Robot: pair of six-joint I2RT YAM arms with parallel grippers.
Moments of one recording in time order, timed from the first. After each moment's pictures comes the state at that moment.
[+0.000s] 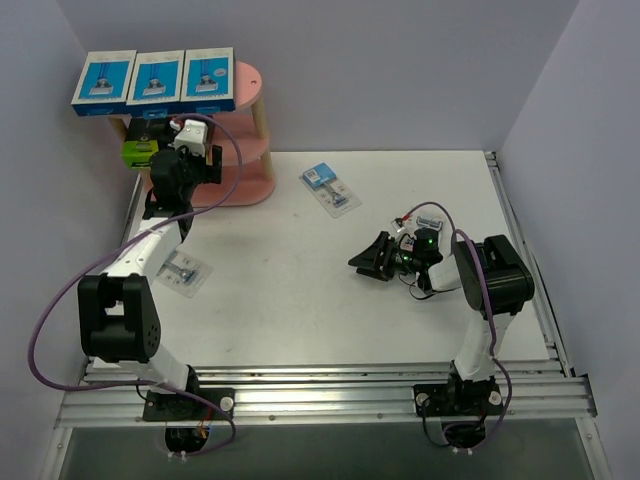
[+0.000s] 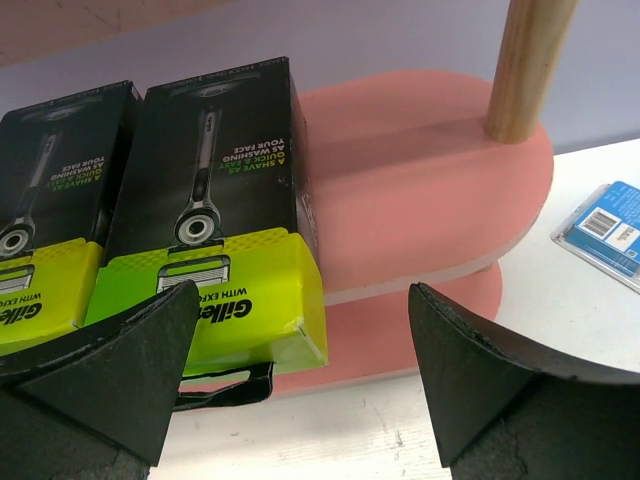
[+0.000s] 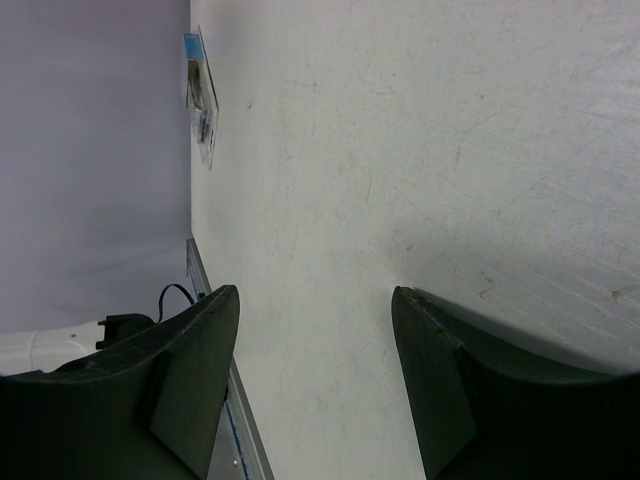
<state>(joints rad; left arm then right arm) -0.05 1.60 1.18 0.35 0.03 0.17 0.17 1.91 0.59 0.79 -0.87 0.84</state>
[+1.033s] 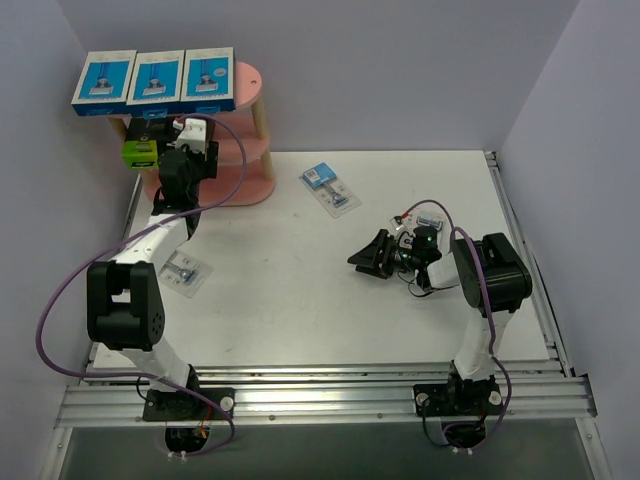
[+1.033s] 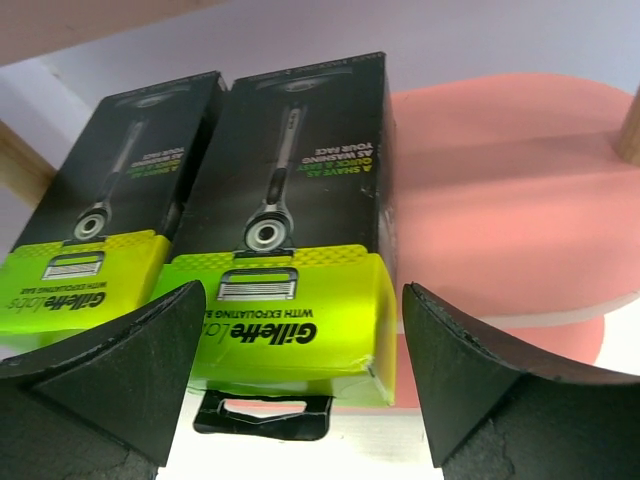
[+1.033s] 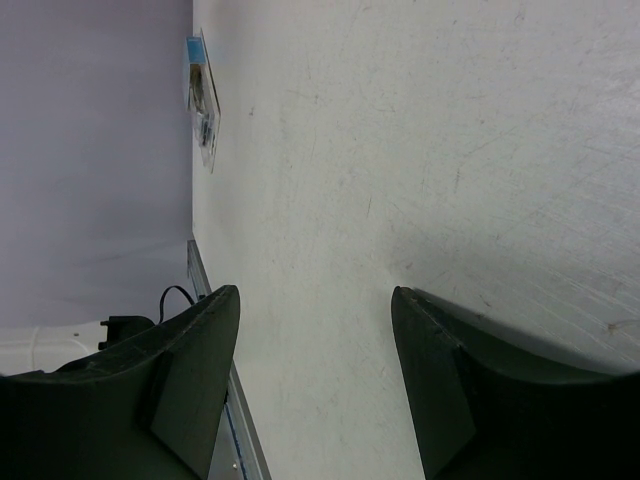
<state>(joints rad) -0.07 1.69 1.20 0.46 -0.18 0.23 0.17 1.94 0.62 0.79 -0.88 0.84</state>
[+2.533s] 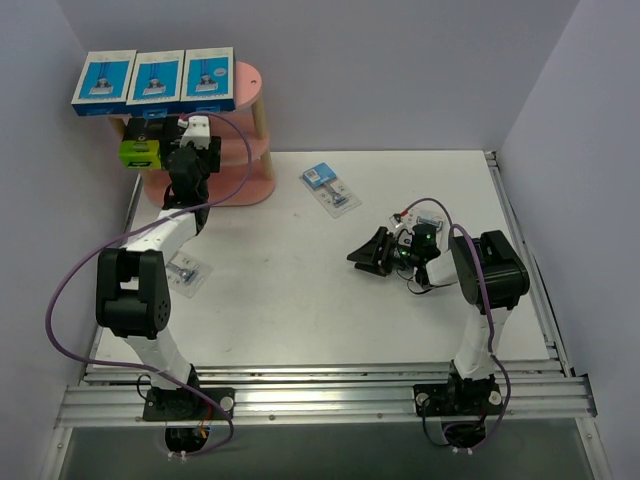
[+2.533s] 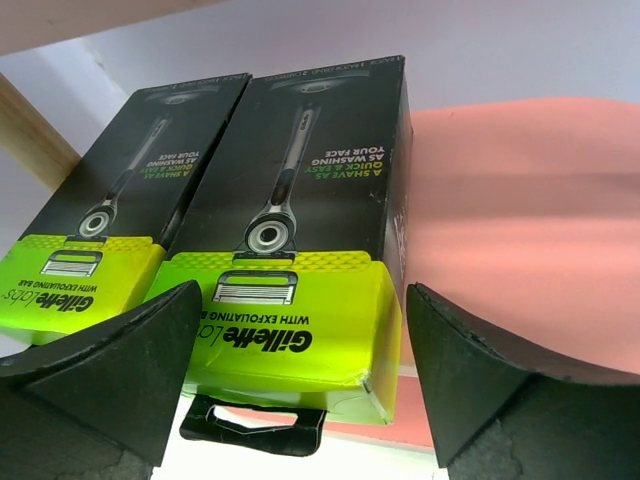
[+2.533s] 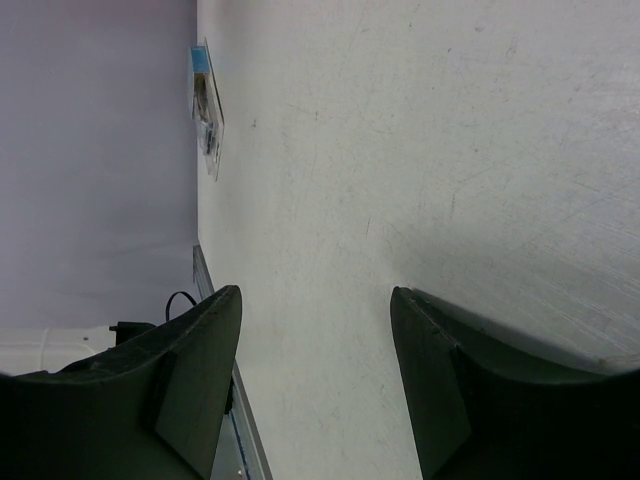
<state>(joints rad) -0.10 1.78 1.25 0.55 -0.34 0.24 0.17 1.97 0.64 0.80 -0.88 0.86</state>
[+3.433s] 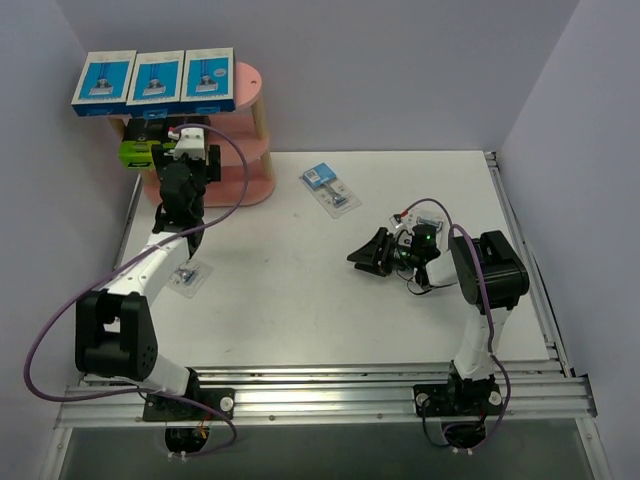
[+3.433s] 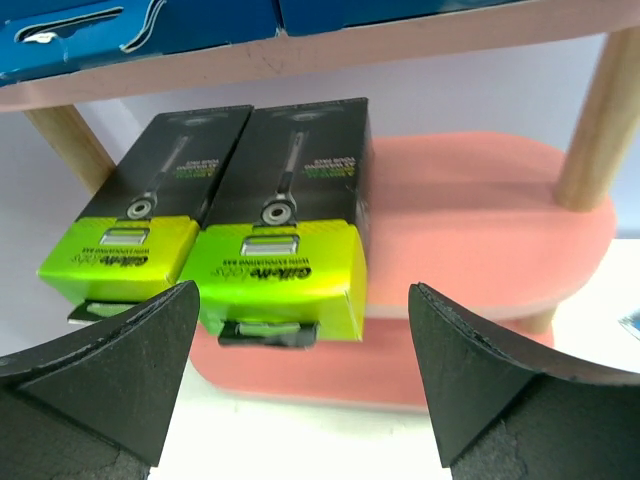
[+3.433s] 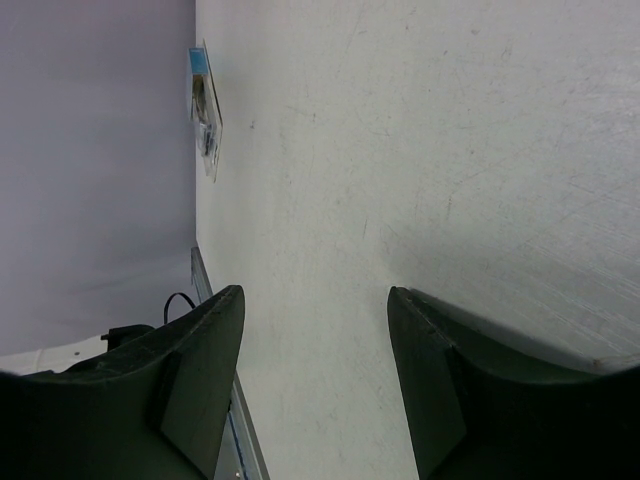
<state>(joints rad) -0.14 1.53 1.07 0.54 -0.32 0.19 0.17 1.97 0.64 0.80 -0.88 0.86</state>
